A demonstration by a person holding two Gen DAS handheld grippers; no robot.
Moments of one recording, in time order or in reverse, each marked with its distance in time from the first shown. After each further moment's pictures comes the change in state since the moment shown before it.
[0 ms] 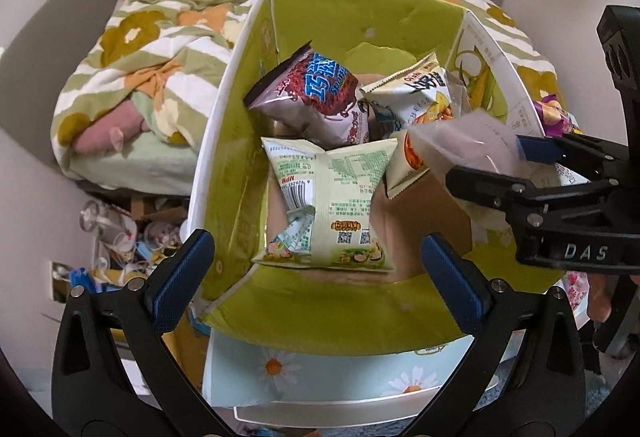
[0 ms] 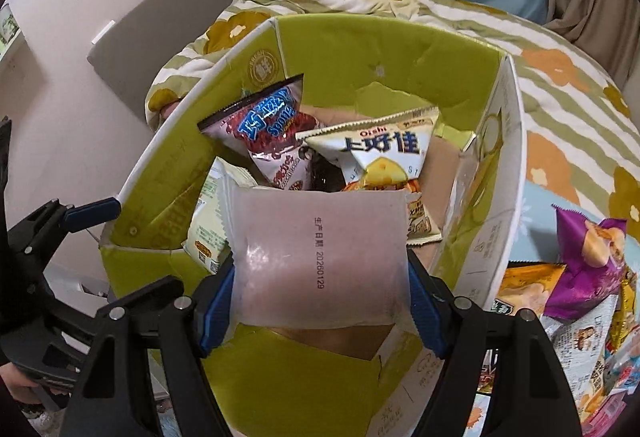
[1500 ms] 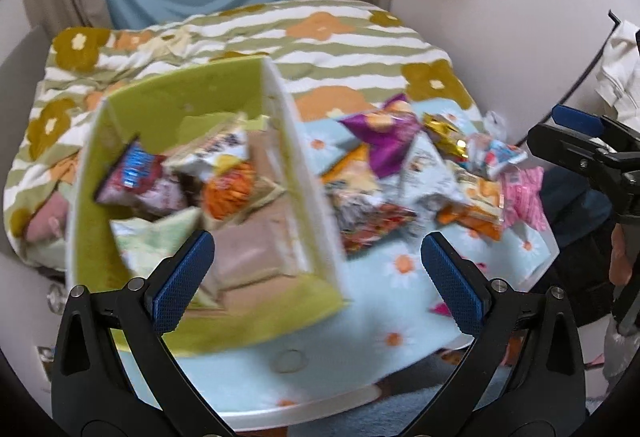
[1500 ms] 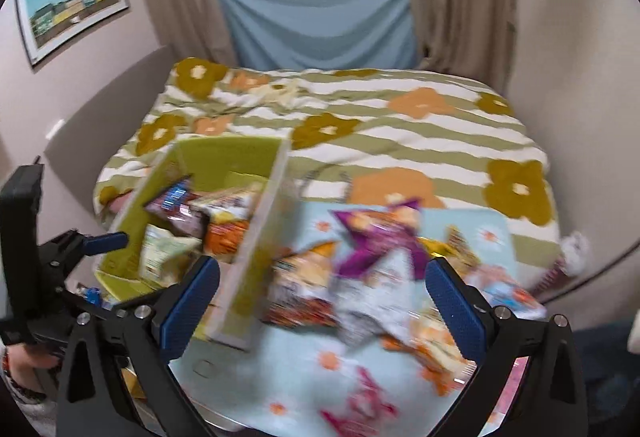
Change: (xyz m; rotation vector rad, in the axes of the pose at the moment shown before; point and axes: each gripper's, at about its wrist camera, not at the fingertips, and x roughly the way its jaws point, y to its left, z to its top) left arm -0.062 -0.168 0.002 0.257 -0.115 -0.226; right arm -0.200 -0.104 -0.095 0.202 -0.308 -0.292
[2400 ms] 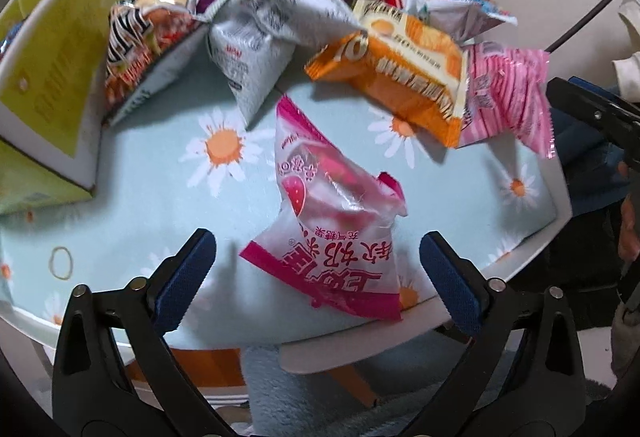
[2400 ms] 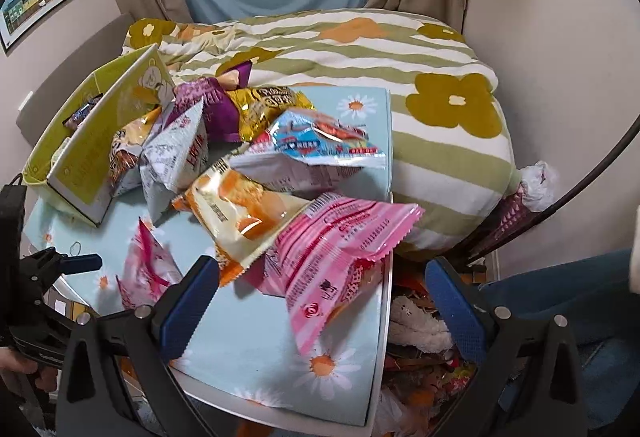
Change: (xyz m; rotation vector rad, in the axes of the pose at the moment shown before) left arm 0.139 -0.169 -0.109 -0.098 0.232 0.005; right arm 0.029 -0.200 -0.135 0.014 0.139 -0.013
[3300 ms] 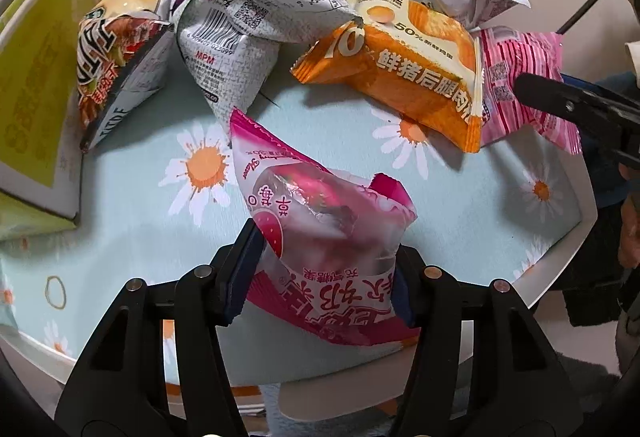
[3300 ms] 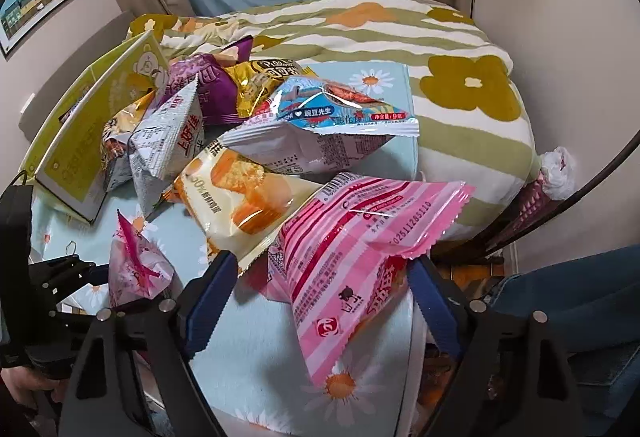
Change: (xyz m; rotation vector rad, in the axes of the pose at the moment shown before) left arm 0.034 -0.028 0.024 0.065 0.000 0.029; right arm 0.041 0.004 -0.002 0.035 0.035 0.041
